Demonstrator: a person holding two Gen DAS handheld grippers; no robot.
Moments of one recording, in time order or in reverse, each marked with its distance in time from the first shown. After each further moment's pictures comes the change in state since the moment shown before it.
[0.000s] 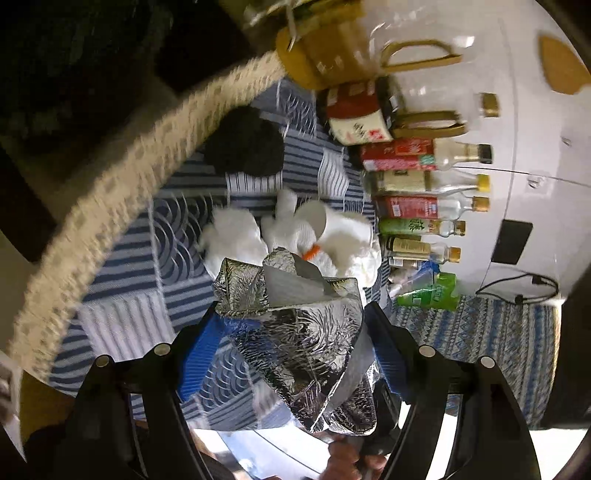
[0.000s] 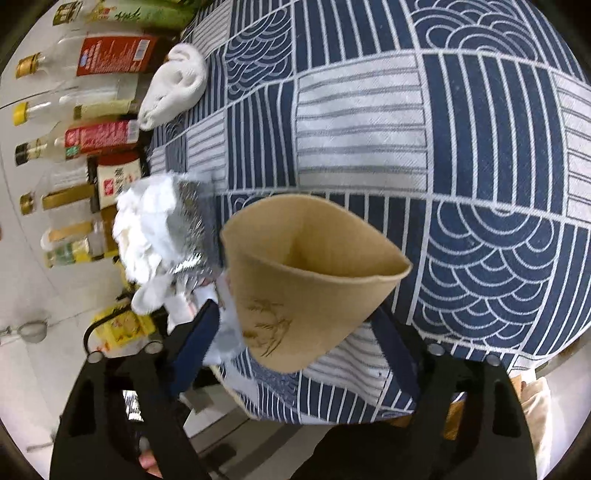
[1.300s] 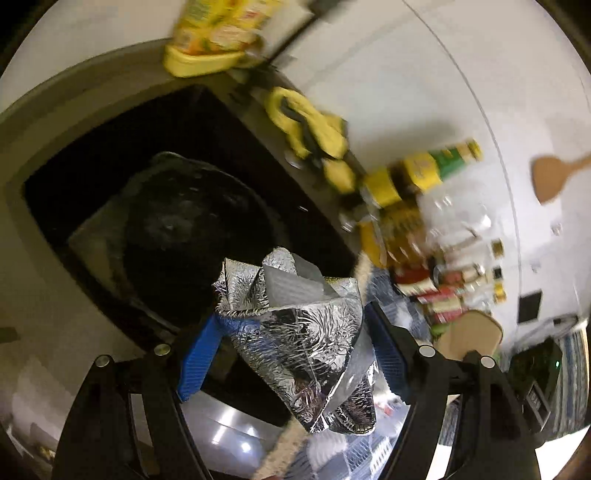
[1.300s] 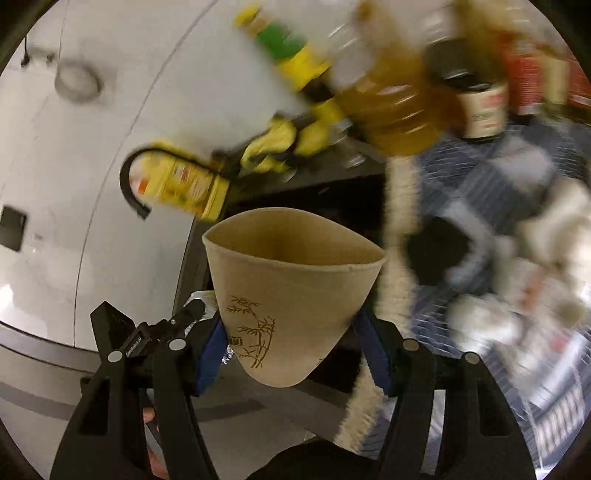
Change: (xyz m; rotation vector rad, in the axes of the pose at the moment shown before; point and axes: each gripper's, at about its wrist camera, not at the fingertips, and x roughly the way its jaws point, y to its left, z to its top) left arm -0.196 0.104 0.101 0.095 -0.383 0.183; right arm 0.130 0.303 -0.166 -0.883 0.099 0.075
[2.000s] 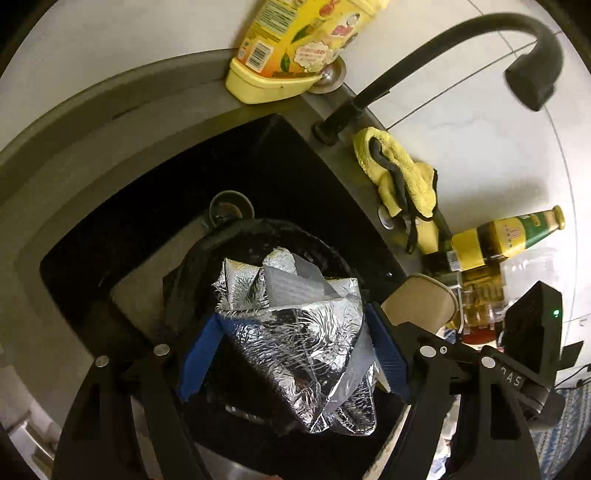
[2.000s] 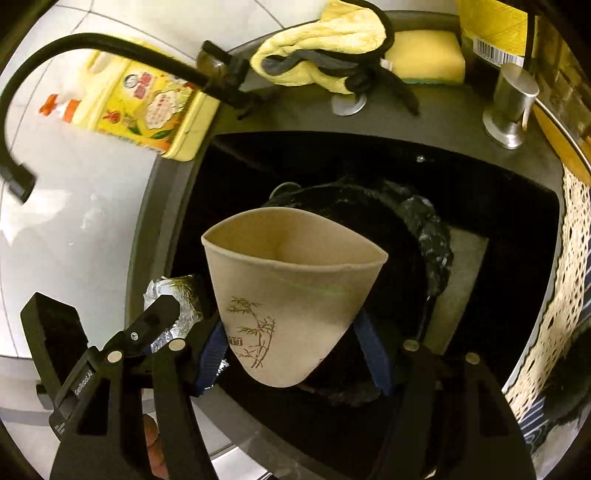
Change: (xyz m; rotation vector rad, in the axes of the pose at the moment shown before) left arm 0.044 0.059 0.078 -0.035 -0.033 0.169; right arm 0.202 0.040 0.059 -0.124 0.271 -0.091
